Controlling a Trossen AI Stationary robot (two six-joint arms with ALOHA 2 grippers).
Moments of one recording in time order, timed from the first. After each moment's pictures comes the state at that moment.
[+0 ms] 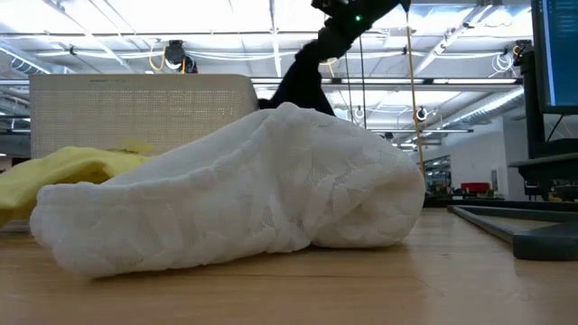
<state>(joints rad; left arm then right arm) -0.39 1.35 1.17 -0.29 -0.37 -0.32 -0.39 1.52 1.40 -0.24 0.21 -0.60</state>
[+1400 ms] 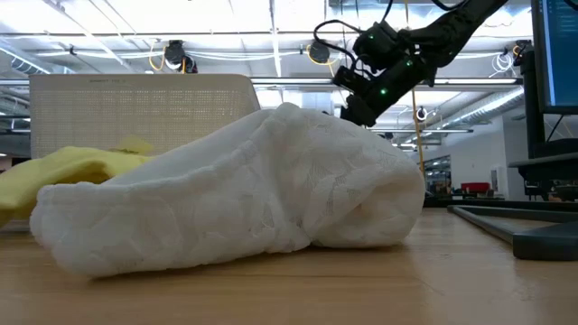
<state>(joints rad) -0.38 1.35 1.17 -0.29 -0.36 -0.34 -0.47 1.52 0.88 0.07 -0.08 -0.33</state>
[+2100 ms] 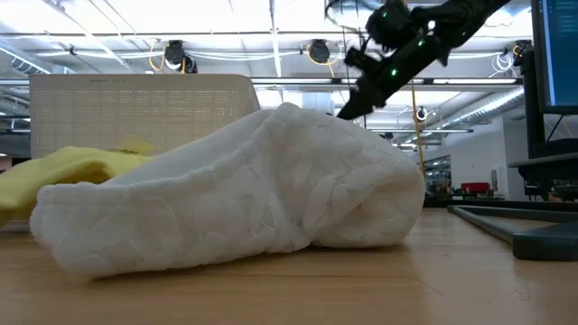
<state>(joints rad) -0.38 1.35 1.17 -0.28 -0.36 -0.34 -0.46 1.40 0.89 -0.03 0.03 -0.33</state>
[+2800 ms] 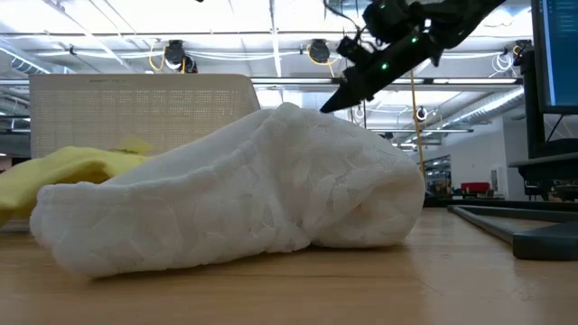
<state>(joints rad) -0.33 1.35 1.17 -0.23 -0.33 -0.30 -0.42 1.40 0.89 0.10 0.04 -0.30</state>
